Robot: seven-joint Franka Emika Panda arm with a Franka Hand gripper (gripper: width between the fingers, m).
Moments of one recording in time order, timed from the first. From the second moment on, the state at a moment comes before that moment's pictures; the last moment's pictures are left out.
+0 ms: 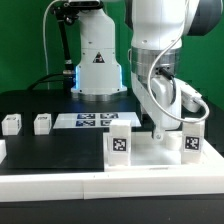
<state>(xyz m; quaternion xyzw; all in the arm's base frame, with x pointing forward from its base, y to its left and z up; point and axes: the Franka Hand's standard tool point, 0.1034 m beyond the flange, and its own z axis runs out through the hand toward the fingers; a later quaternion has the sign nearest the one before) 0.473 0.080 0.025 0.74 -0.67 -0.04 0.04</state>
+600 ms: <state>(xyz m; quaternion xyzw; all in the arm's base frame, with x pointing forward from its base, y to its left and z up) 0.469 0.076 0.010 0.75 -0.66 -0.04 0.05</state>
